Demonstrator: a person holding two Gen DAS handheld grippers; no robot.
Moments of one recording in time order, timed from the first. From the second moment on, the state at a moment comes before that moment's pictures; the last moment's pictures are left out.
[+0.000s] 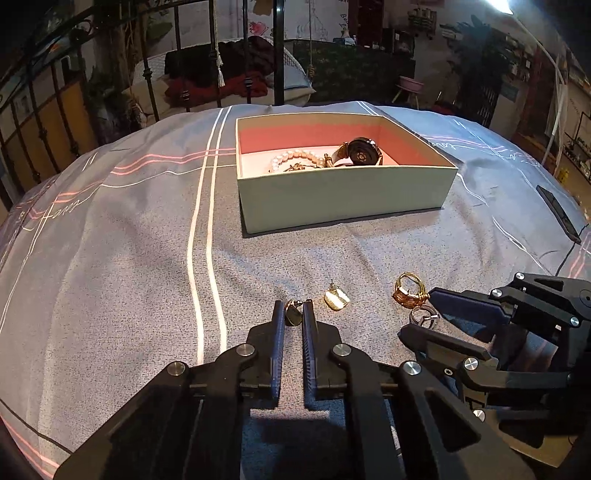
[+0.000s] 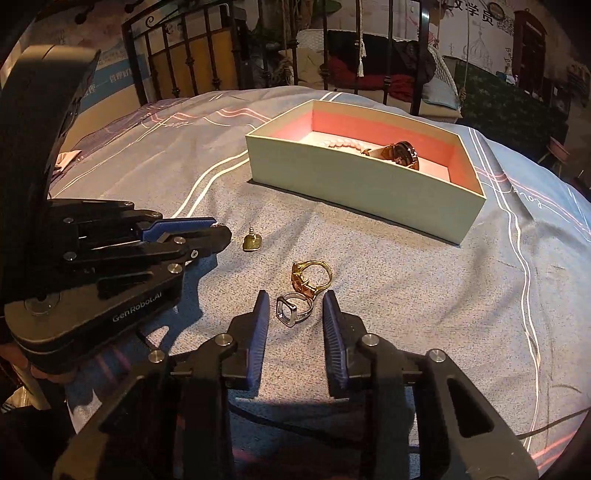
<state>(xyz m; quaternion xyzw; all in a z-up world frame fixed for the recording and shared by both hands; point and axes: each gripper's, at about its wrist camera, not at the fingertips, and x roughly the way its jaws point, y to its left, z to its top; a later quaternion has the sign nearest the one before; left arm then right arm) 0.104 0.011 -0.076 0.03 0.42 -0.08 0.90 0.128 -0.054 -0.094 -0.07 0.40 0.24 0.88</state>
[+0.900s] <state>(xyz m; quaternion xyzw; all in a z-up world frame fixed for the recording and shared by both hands) 0.085 0.030 -0.073 -0.04 0.41 -0.10 0.91 0.116 -0.070 -0.095 -0.03 0.38 0.25 0.89</state>
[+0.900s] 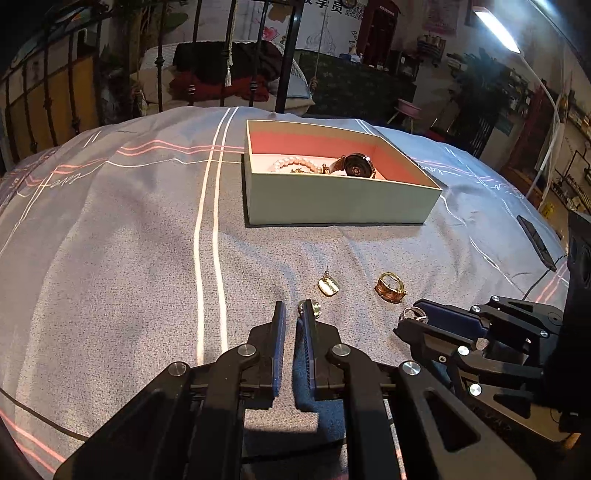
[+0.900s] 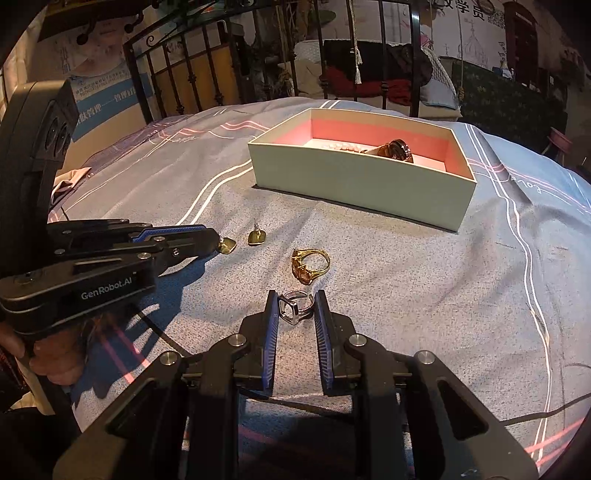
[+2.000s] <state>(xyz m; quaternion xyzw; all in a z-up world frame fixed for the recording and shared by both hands) 0.089 0.012 -0.073 0.01 0.41 -0.09 0.91 0.115 -0.070 -0.096 -0.03 0.38 0.25 0.89</state>
